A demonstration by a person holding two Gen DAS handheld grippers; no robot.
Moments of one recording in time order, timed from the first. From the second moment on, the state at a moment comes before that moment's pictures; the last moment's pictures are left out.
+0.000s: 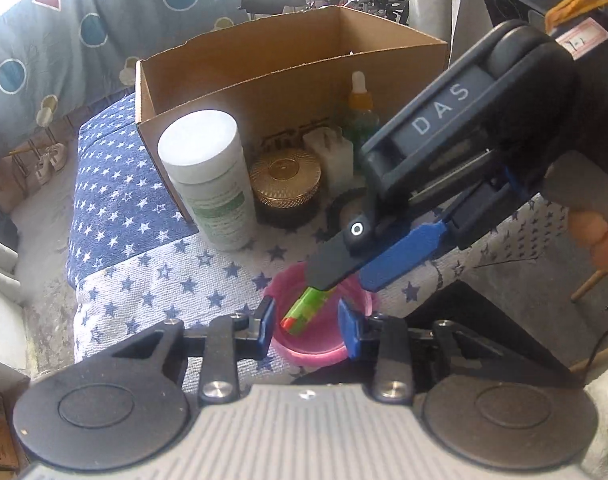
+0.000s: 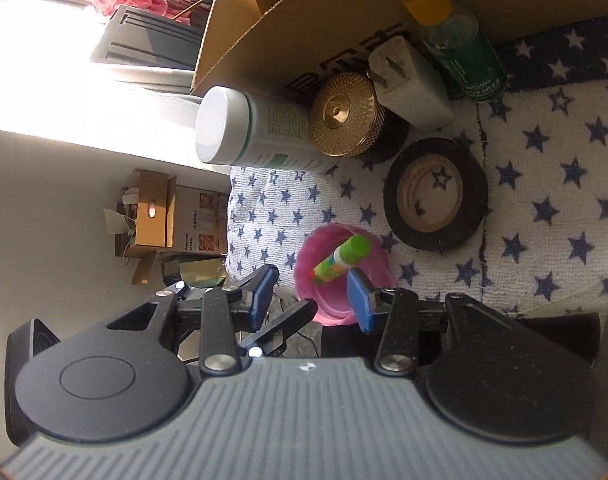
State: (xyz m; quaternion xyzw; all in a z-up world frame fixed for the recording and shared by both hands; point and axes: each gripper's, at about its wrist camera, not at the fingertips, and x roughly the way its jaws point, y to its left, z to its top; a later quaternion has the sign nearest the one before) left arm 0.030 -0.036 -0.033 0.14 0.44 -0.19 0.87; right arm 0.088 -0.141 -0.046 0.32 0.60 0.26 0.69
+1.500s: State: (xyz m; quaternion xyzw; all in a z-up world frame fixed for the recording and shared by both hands) left arm 0.069 -0.043 0.060 0.14 0.34 -0.15 0.92; right arm 0.118 -0.122 0.050 0.26 0.44 0.31 0.80
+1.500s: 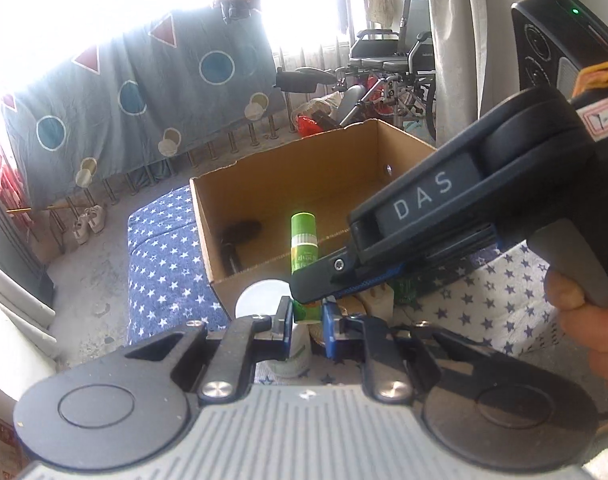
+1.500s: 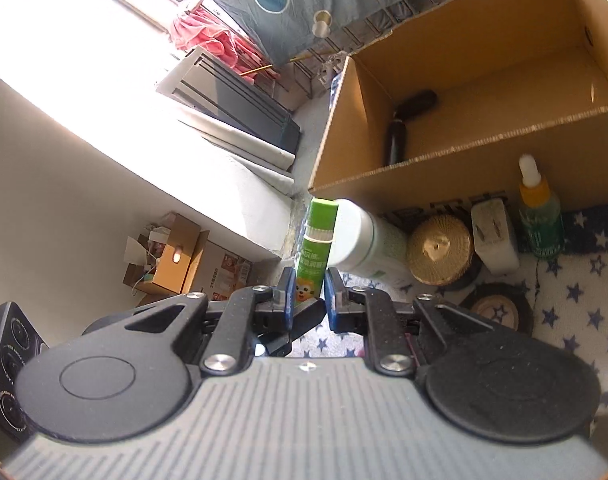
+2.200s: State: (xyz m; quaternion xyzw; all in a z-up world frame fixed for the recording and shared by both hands) left arm 0.256 -0.040 0.020 0.09 0.48 -0.11 0.87; right arm 0.330 -0.093 -0.018 0.22 0.59 0.22 0.74
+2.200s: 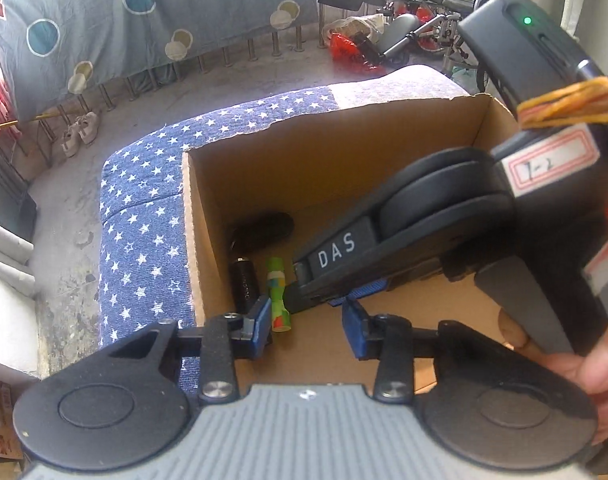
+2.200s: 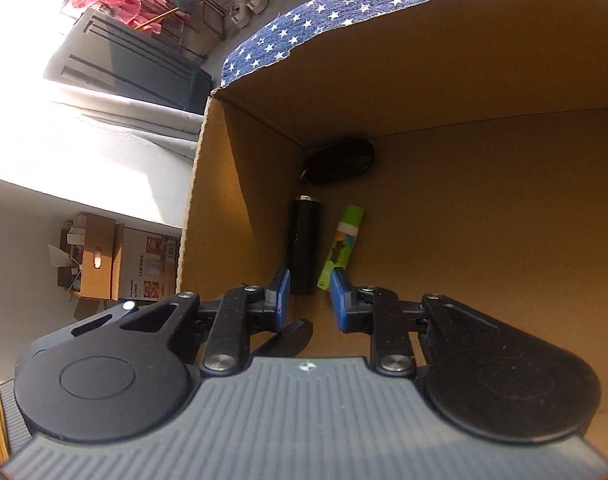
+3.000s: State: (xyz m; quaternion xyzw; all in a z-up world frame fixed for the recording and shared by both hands) left arm 0.037 -0.004 -0.009 0.10 0.49 -0.19 0.84; right arm 0.084 -0.156 -0.019 0.28 0.54 0.28 0.74
